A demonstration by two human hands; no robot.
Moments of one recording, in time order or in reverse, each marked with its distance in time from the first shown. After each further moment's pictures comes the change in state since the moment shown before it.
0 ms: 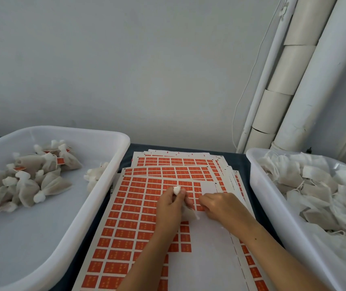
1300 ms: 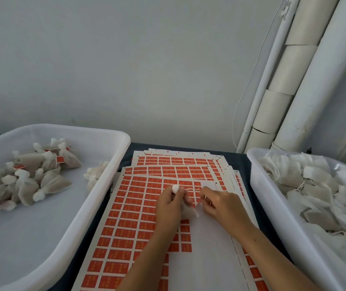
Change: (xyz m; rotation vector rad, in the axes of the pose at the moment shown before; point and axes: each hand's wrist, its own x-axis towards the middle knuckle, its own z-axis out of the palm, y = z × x) left_hand -0.001 0.001 -0.003 -0.059 0.017 0.002; right_hand -0.005 -0.007 0.003 0.234 0.029 0.245
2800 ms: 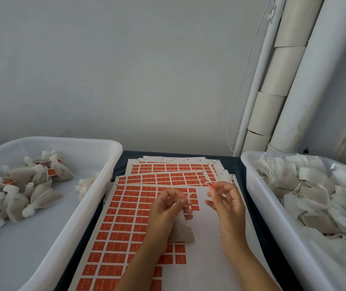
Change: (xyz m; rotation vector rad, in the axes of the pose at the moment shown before) left_hand -0.005 0.017 -0.008 -0.184 -0.219 0.032; right_hand -0.007 -0.028 -0.006 1.260 0.621 0.495
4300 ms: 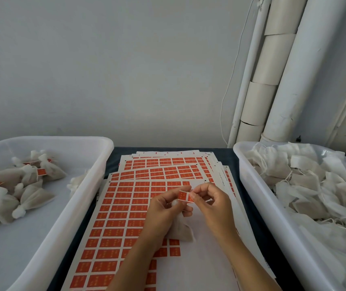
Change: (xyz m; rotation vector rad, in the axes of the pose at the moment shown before) left_hand -0.004 -0.002 0.004 0.104 -0.141 -0.031; right_hand -0.001 0.004 -0.003 -0.407 -0.171 -0.092
